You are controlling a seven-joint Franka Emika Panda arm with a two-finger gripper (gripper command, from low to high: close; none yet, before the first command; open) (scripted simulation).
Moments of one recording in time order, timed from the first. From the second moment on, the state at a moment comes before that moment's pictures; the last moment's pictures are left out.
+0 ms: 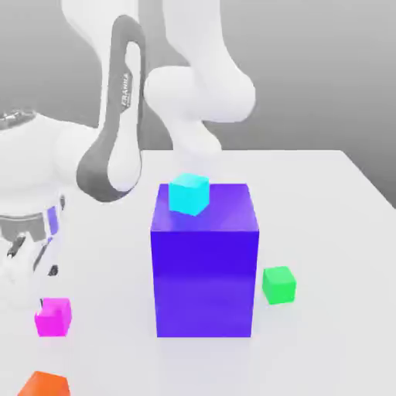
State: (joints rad) arm -0.48 0.28 -0.12 -2.58 0.12 2.86 1.62
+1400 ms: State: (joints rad) arm 0.05 -0.31 0.38 -2.82 0.21 2.66 2.46
